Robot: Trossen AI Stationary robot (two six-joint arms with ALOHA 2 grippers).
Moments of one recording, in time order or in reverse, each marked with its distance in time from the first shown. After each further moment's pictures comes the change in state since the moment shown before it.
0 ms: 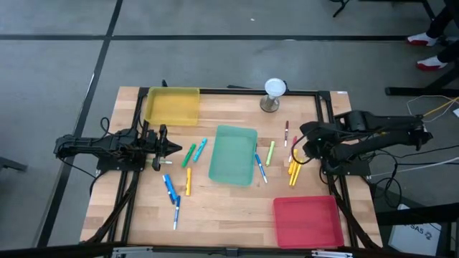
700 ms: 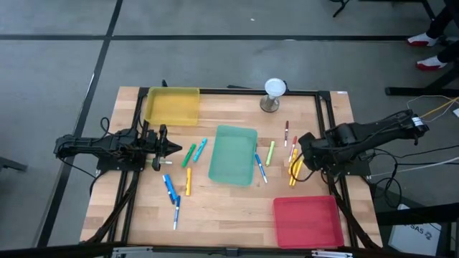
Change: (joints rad) left arm 0.000 0.000 0.000 0.000 0.000 0.000; right arm 0.184 0.028 -0.158 0.013 0.061 -0.003
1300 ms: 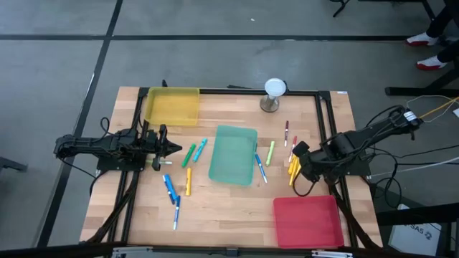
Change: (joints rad) left arm 0.000 0.000 0.000 0.000 0.000 0.000; right arm 0.168 0.075 0.000 0.124 0.039 0.004
